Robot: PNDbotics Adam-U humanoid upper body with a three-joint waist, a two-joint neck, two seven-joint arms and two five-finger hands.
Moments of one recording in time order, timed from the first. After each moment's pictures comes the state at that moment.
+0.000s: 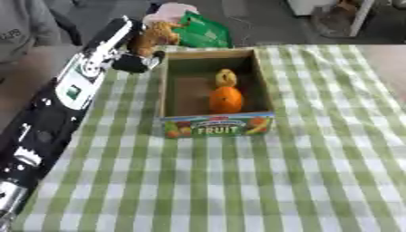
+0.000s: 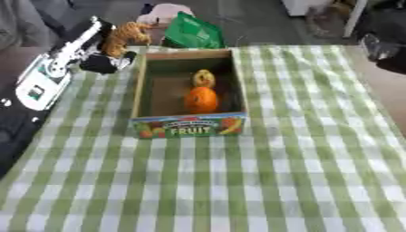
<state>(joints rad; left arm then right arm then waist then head) -0.88 0.42 -0.19 -1.06 -0.48 -0.13 -0.18 -0.63 -0.57 0.02 -1.59 0.17 -0.30 0.22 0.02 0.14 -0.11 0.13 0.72</state>
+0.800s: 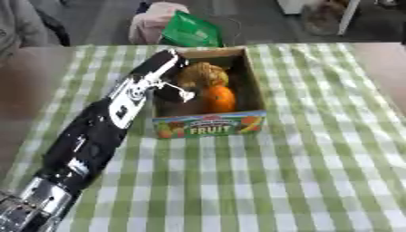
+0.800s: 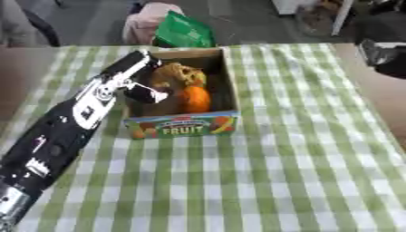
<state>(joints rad) -0.88 0.28 -0.21 -0.94 -0.74 -0.20 -0.13 -0.63 -0.56 0.03 -1.59 0.17 -0.31 0.24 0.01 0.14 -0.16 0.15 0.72</state>
